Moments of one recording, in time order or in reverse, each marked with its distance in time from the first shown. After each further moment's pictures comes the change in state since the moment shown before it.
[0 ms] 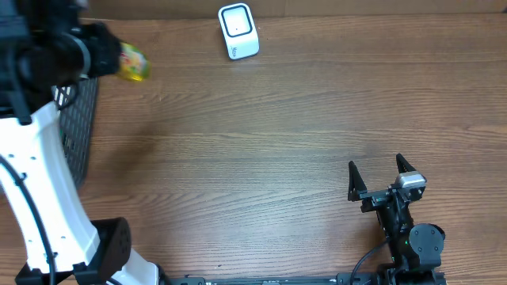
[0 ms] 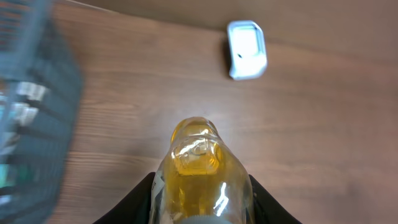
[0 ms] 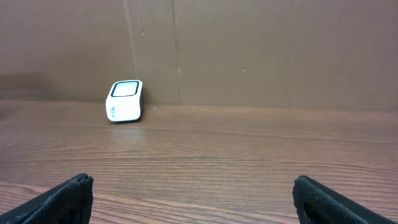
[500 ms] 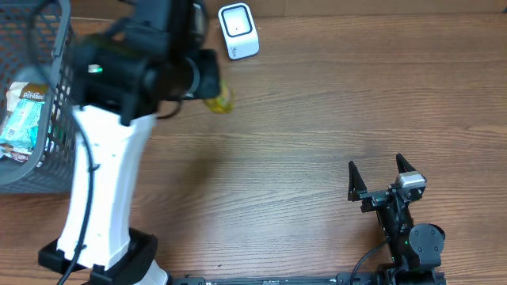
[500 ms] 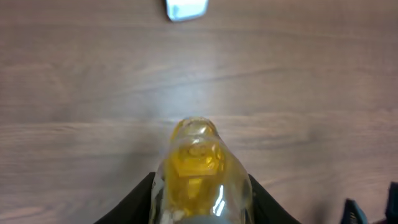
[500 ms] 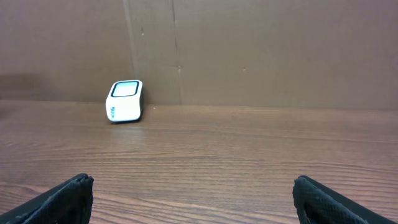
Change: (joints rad) left arm -0.446 -0.001 -0.166 0.019 -0.151 -0.288; right arm 0.000 0.000 0.000 -0.001 0.000 0.000
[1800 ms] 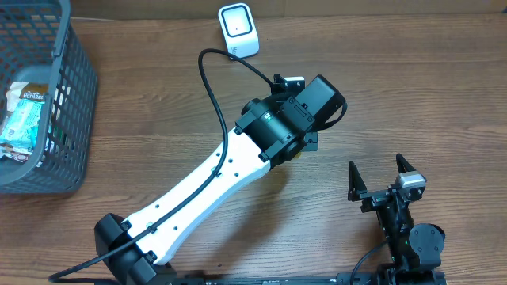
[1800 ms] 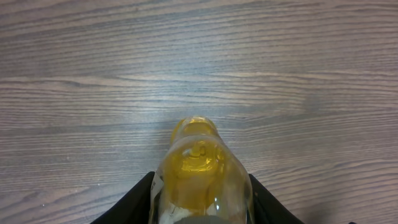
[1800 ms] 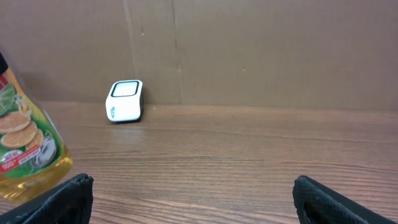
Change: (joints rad) left arm -0.460 -0.002 -0.577 0.449 -0.238 -0.383; right arm 0.000 0.000 0.000 0.000 0.000 0.000
